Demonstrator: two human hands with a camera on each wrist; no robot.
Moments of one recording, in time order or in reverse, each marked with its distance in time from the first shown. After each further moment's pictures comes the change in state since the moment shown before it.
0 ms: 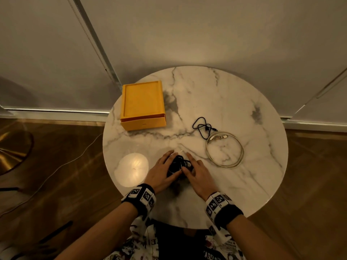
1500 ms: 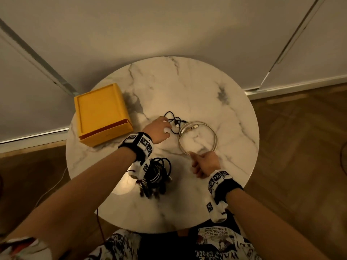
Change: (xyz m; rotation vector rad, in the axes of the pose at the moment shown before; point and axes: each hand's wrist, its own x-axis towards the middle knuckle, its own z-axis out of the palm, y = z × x) left_hand 0.186 0.070 -0.021 0.394 -0.367 0.109; right_hand 0.011 0.052 -0.074 0.538 0.154 0.641
